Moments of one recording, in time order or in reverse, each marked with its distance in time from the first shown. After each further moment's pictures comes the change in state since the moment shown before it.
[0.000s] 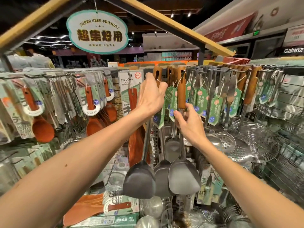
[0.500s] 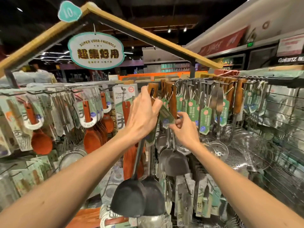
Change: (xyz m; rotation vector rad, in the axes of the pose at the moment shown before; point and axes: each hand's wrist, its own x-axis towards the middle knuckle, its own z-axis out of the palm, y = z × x) left_hand -0.030 0.012 -0.011 0.040 0.010 0.251; right_hand 0.014 -0.001 -0.015 -0.109 -0.042 0.131
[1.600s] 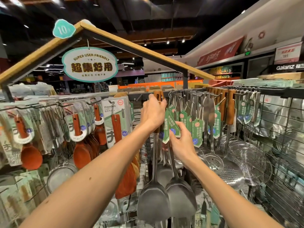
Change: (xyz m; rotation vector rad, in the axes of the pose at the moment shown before) left_hand 0.065 0.022 0.067 0.033 -0.058 -0.354; right_hand -0.009 -0.003 -0.024 0.285 -0.011 -0.006
